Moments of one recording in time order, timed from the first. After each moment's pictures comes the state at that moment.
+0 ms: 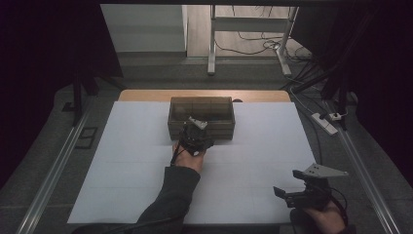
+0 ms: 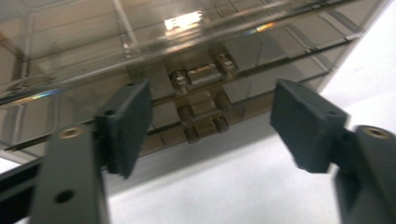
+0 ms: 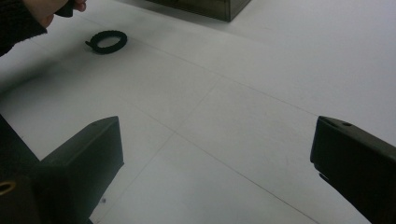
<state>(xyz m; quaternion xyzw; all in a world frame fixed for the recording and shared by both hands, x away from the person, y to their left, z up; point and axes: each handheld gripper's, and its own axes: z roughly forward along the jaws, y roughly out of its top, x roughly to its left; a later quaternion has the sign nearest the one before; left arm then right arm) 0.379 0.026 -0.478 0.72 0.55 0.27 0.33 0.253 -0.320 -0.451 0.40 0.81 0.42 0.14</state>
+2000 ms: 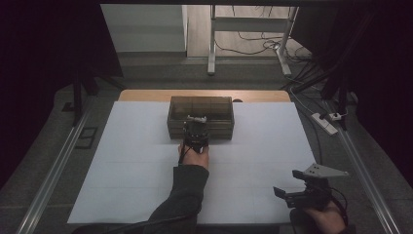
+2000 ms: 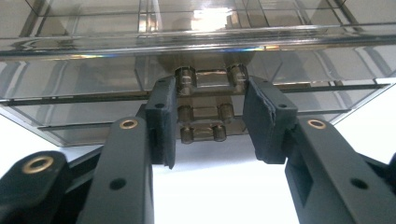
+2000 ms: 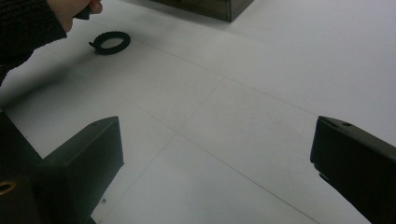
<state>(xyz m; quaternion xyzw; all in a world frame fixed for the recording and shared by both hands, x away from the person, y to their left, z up) 0.389 0.012 -0.477 0.65 0.64 0.26 0.31 0.253 -0.321 -0.451 0.40 0.81 0.42 0.14</state>
